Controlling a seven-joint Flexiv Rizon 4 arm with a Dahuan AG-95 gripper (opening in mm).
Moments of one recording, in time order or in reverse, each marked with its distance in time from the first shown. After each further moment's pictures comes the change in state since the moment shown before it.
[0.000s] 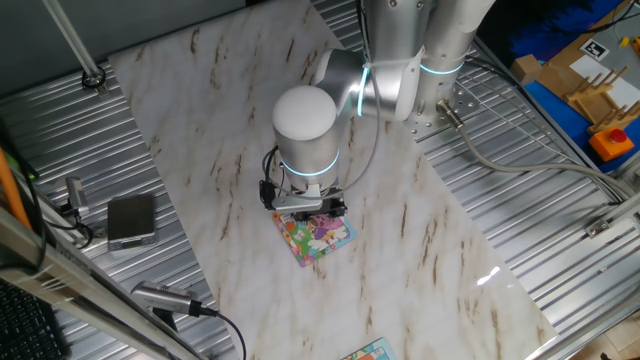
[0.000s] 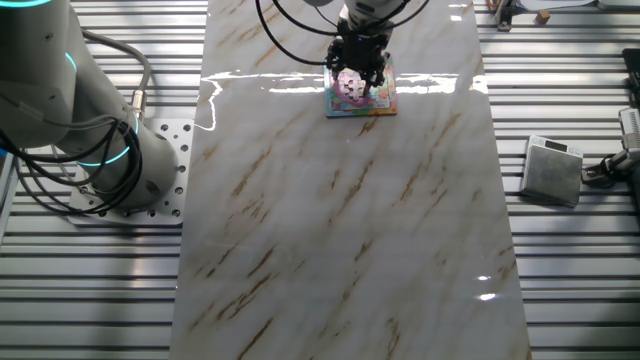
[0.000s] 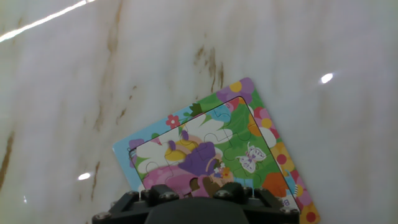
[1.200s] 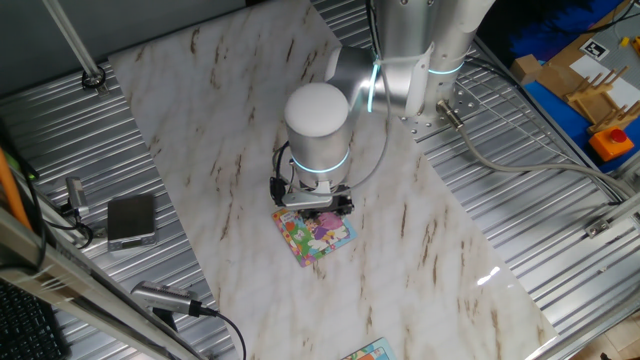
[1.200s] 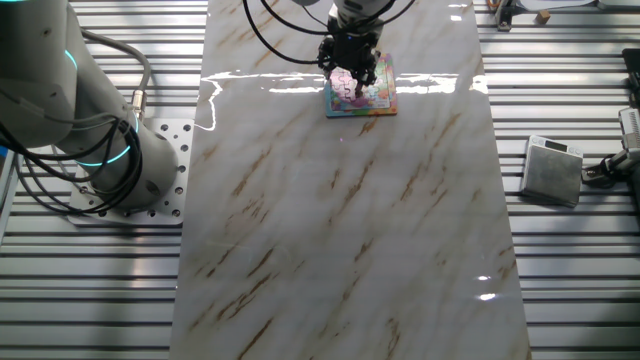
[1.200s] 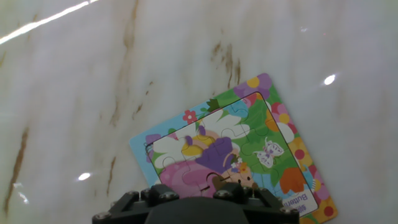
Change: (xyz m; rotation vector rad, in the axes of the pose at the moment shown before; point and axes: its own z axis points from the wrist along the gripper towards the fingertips) arm 0.006 0.013 0.001 0.010 0.005 0.000
